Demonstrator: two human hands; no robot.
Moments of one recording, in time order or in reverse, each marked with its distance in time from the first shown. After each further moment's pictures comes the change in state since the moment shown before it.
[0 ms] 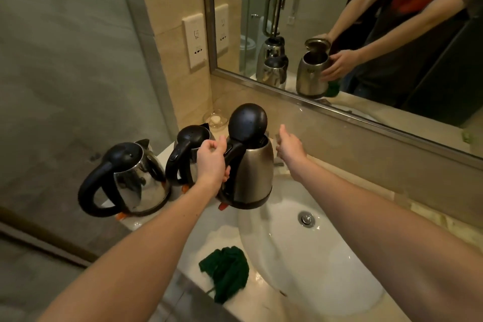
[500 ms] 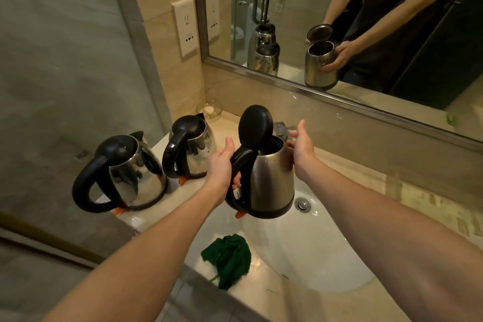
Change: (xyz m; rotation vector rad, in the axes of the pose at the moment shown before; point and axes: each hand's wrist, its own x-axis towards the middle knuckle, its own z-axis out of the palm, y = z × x) left_hand -0.020 -0.029 0.002 -0.080 -0.287 -0.191; right_hand -0.015 0.028 -0.012 0.362 0.088 0.123
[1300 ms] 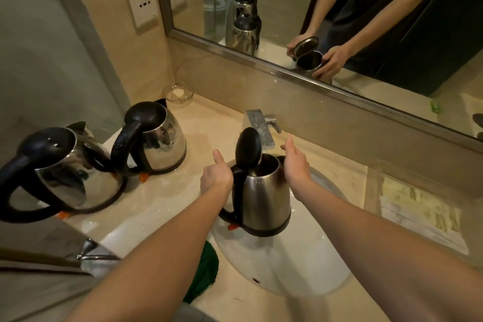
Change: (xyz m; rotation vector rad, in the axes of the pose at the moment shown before) left_hand 0.075 -0.075 0.077 0.449 0.396 -0.311; right_hand 0.050 0.055 -0.060 -0.479 0.124 -0.037
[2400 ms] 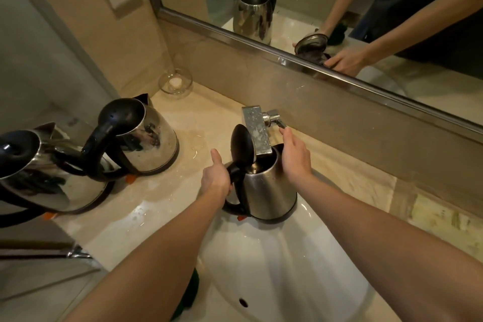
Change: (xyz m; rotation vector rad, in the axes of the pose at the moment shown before) left_hand 0.051 0.004 0.056 -0.086 -0.065 -0.092; right_hand 0.092 0.007 0.007 -0.054 -0.073 -0.131
